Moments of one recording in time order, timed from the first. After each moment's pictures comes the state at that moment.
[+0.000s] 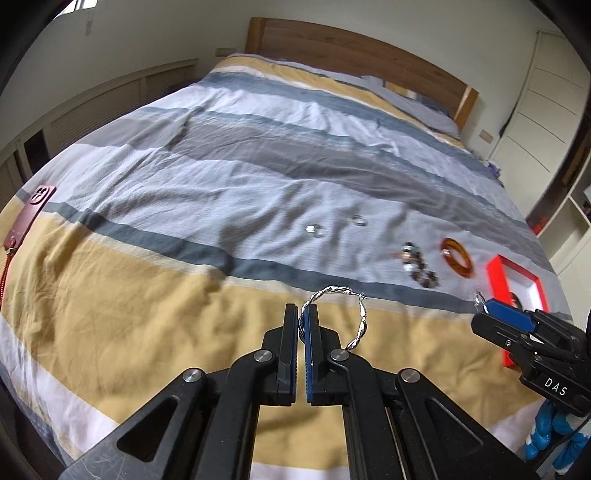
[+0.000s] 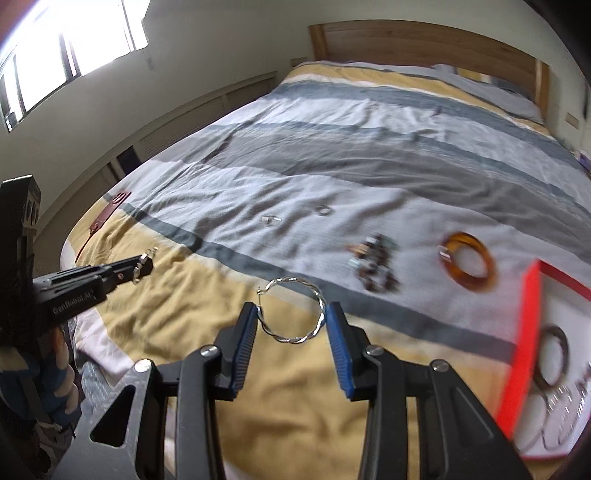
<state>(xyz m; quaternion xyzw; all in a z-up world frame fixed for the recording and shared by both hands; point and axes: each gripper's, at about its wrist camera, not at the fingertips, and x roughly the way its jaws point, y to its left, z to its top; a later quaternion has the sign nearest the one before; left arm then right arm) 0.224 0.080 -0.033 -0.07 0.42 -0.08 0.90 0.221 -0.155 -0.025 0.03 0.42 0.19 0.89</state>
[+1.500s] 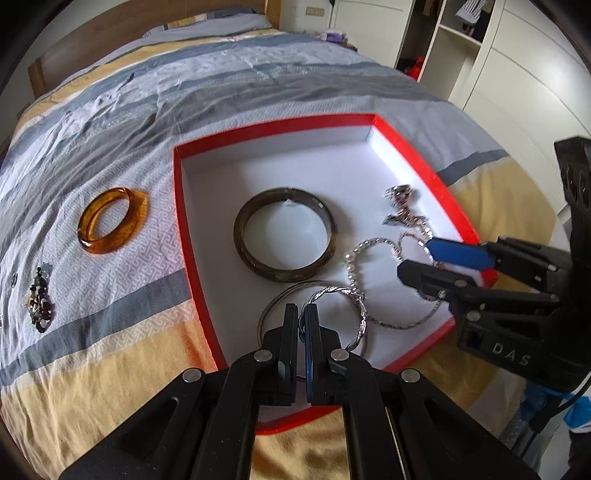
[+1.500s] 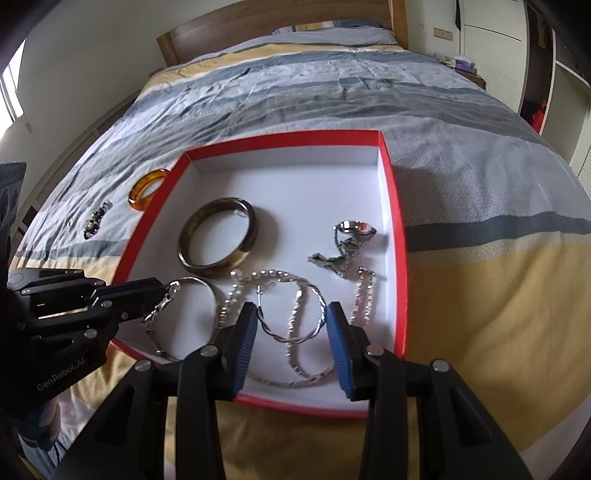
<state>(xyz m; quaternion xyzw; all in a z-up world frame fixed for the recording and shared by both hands) 0.226 -0.319 -0.103 0.14 0.49 -0.31 0.80 0.179 -0.456 -0.101 0.10 0.47 0.01 0.88</state>
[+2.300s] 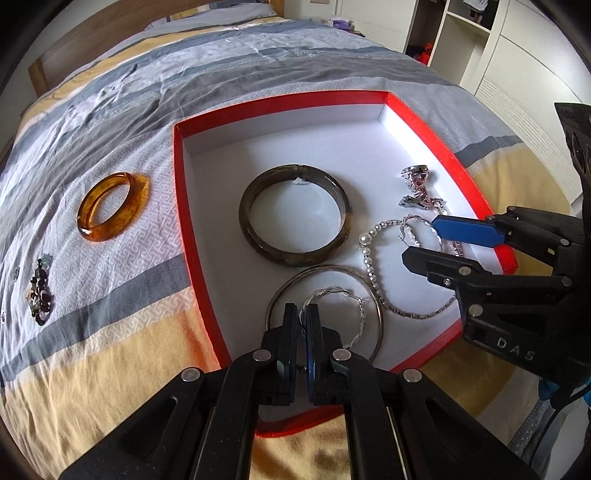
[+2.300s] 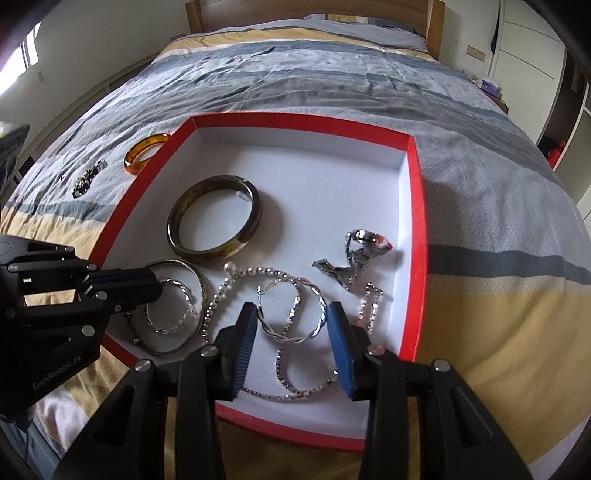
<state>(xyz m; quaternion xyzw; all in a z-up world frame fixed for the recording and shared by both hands) 0.225 -0.320 -0.117 0.16 0.51 -0.30 0.79 0.192 -0.446 -0.107 0.03 0.49 0.03 0.87</state>
